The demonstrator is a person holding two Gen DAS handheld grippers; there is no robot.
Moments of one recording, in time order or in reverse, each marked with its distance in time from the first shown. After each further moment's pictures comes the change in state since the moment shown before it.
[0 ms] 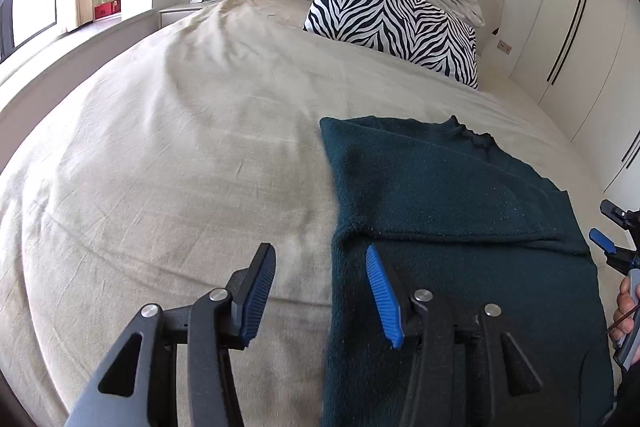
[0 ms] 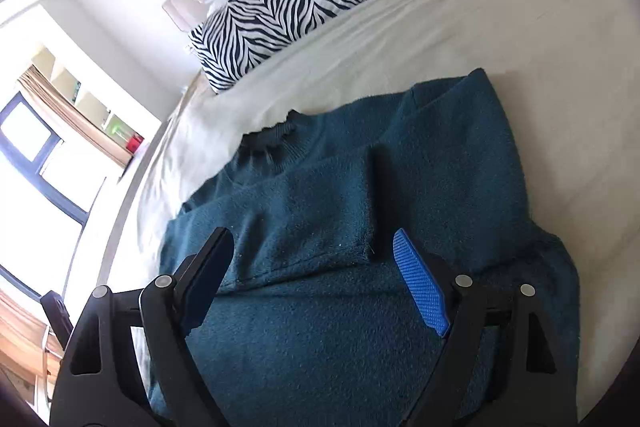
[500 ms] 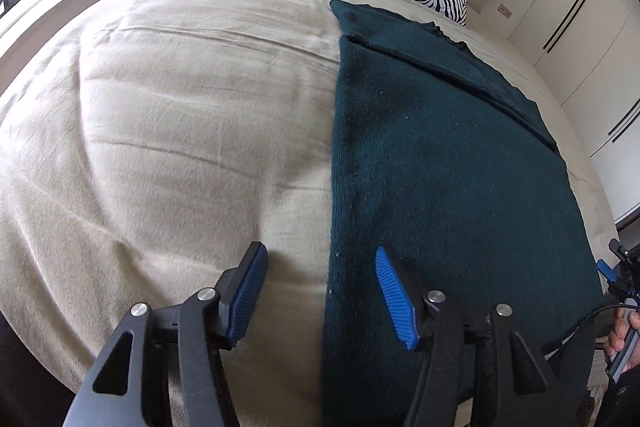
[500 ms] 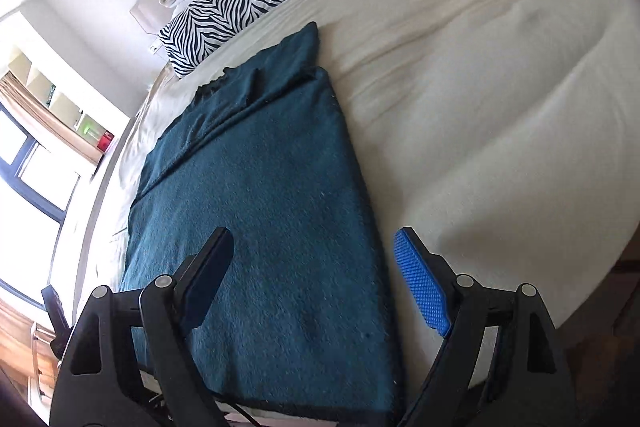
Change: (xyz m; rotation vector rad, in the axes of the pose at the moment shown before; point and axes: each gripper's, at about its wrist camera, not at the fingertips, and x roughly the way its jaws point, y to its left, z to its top) left arm -0.090 0.015 -0.150 -0.055 0.205 -0.039; right arm -0.199 -0.096 -0.163 0.111 0.110 -0.173
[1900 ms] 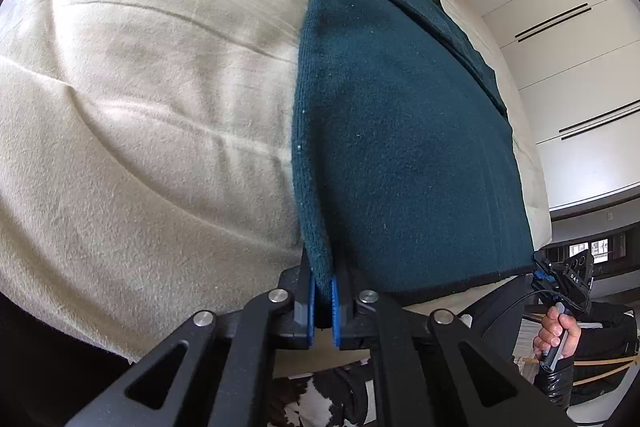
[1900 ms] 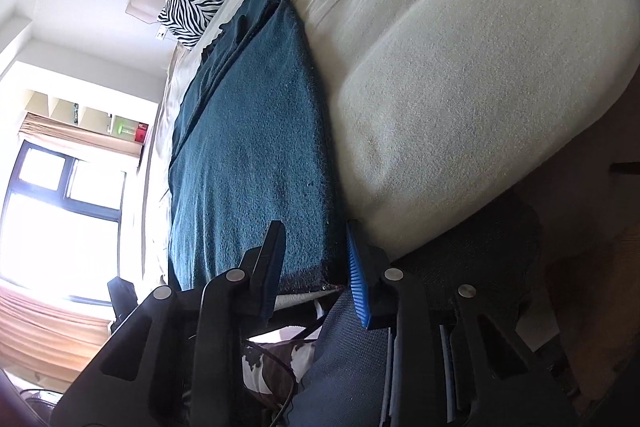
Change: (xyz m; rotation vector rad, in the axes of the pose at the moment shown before) left arm -0.003 0.018 -0.033 -0.128 0.256 -0.273; right arm -0.012 -0.050 -0.040 0.153 0.211 0.198
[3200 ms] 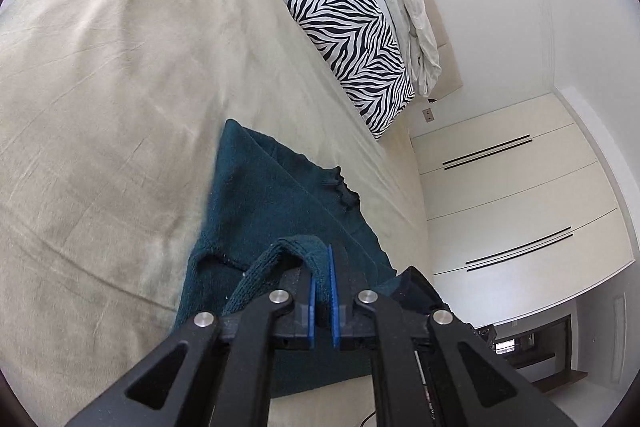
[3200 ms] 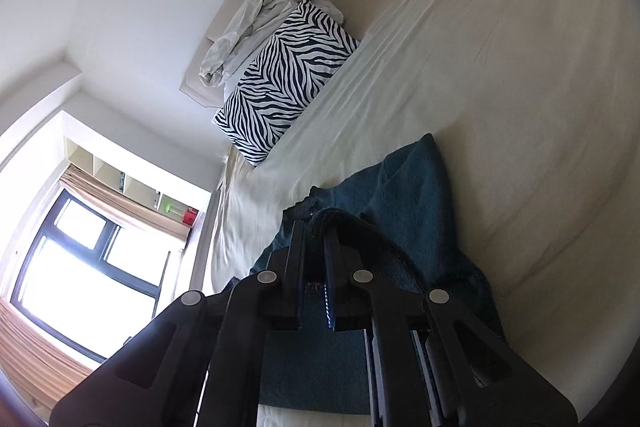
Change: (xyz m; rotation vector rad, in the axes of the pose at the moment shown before) left arm -0.012 -0.028 0.275 -0.211 -0.304 -0.373; right arm 0.094 0.151 0.273 -0.024 -0.335 0.187
